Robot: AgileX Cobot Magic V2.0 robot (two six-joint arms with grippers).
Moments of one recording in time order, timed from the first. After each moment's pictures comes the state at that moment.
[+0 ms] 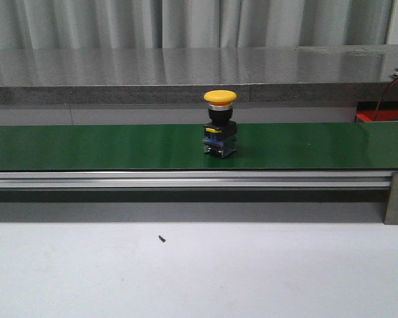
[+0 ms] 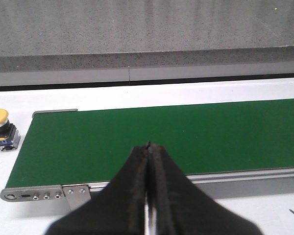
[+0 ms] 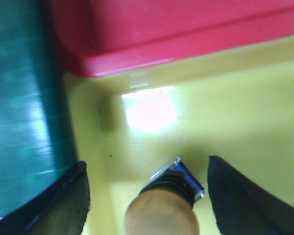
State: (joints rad) left arm -0.08 0.51 -0.53 -0.18 0.43 0.15; right arm -0.47 1.61 -1.03 0.45 0.71 -0.47
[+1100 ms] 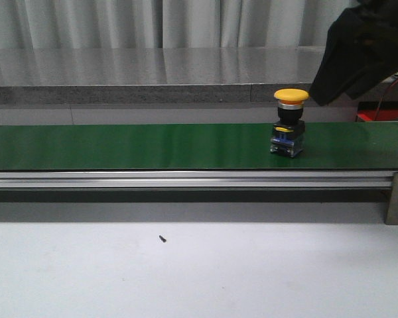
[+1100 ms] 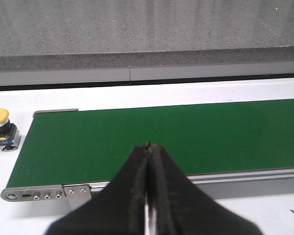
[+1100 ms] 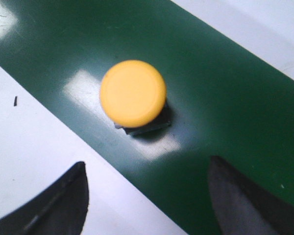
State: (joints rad) left arm -0.08 0.51 -0.53 -0.18 0.43 0.15; right arm 0.14 1.55 -1.15 0.49 0.75 -0.70
